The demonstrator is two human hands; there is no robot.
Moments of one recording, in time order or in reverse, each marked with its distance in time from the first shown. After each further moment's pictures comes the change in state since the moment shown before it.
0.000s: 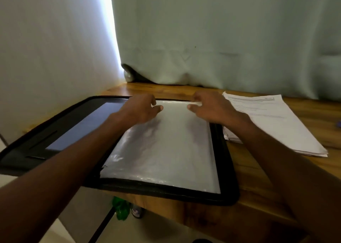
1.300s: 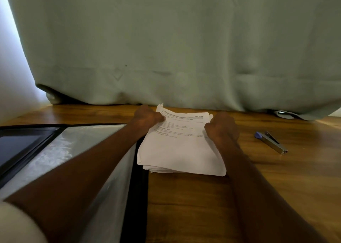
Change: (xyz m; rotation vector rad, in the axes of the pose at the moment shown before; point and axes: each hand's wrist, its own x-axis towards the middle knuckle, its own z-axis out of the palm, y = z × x) left_hand 0.114 0.215 0.087 -0.829 -0.131 -0.259; right_hand -0.032 0.199 -0.050 -0.043 0.392 0.782
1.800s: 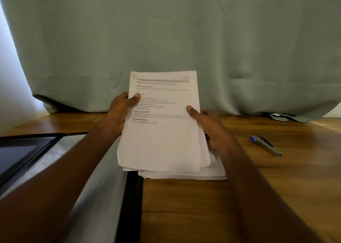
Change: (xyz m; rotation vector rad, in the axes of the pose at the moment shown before) left_hand 0.003 0.010 -0.055 -0.739 -0.086 0.202; right_hand 0.003 -0.013 -0.016 1.068 -0.479 0.118
